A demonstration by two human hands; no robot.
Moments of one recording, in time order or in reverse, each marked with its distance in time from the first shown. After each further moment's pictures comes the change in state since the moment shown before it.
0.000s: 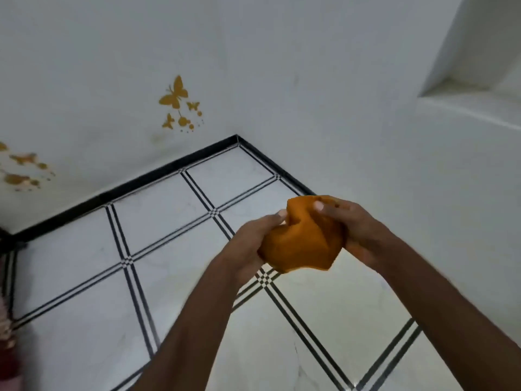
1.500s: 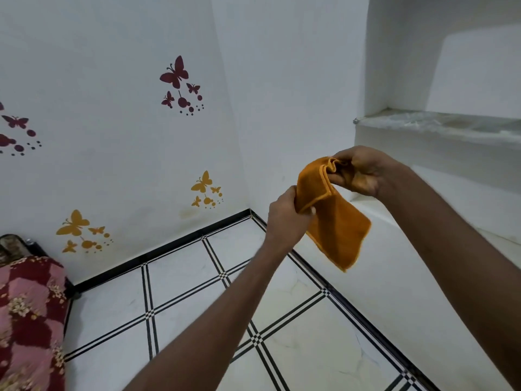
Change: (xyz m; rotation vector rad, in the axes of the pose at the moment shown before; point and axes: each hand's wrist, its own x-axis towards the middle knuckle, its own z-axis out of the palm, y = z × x) left_hand -0.151 0.239 0.361 0.755 0.508 0.722; right_hand -0.244 -0.397 -0.152 0.268 -0.024 -0.120
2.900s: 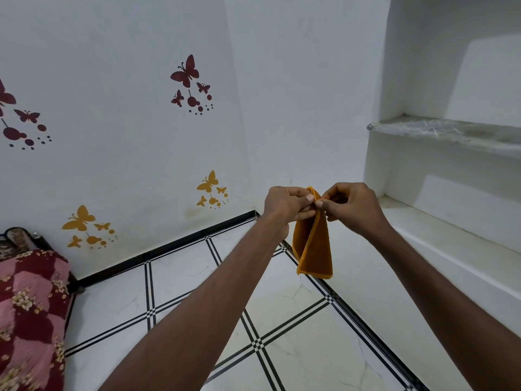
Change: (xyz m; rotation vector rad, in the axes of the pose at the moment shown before) left_hand 0.057 -0.006 -0.022 -0.611 -0.040 -0.483; right_hand 0.040 0.082 -0.016 -0.948 0.237 -0.622
